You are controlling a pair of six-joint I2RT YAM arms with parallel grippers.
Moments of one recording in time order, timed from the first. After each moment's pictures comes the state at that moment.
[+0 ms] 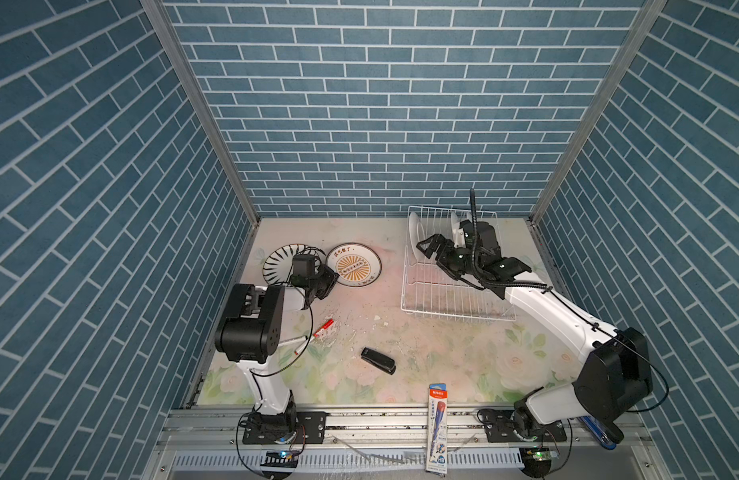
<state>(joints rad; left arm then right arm) -0.08 1.85 0.83 0.33 0.37 -1.07 0.52 1.46 1.20 -0.30 -0.26 0.94</state>
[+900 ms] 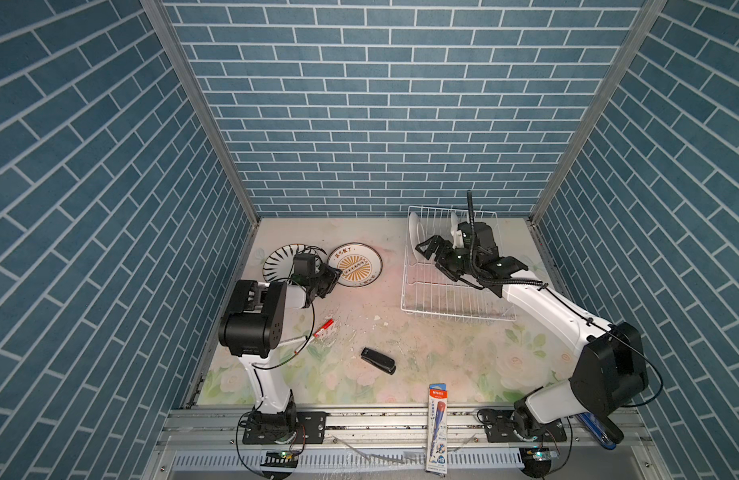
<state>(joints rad) -0.08 1.88 0.85 0.36 0.40 -1.08 0.51 1.49 1.20 -0.30 -0.28 0.94</state>
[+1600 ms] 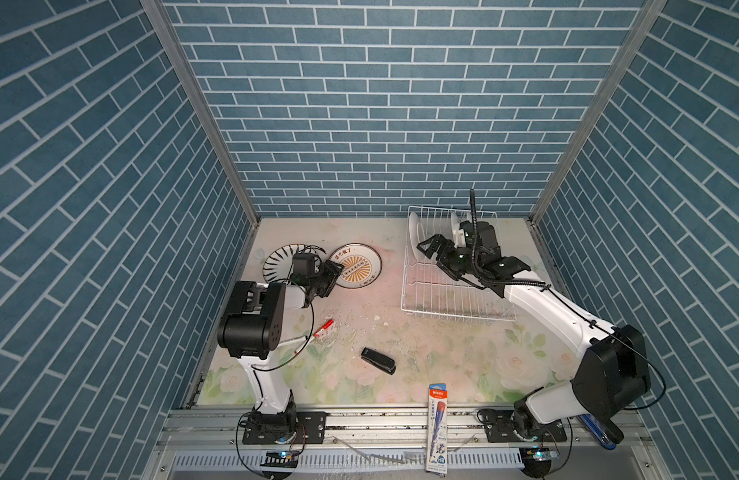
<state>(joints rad) -0.07 1.86 0.85 0.35 0.40 -1.07 0.50 1.47 1.20 -0.30 -0.28 0.94</state>
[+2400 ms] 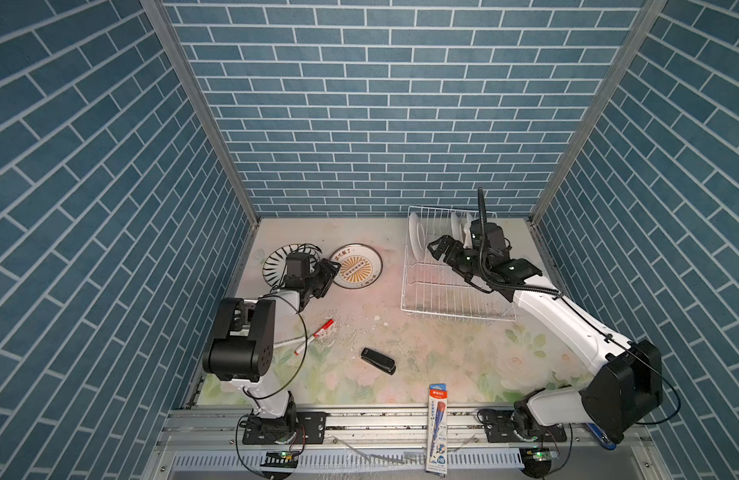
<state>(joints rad) -0.07 1.67 0.78 0.27 0.39 -1.05 0.50 1.39 1.20 -0.42 -0.08 0.85</state>
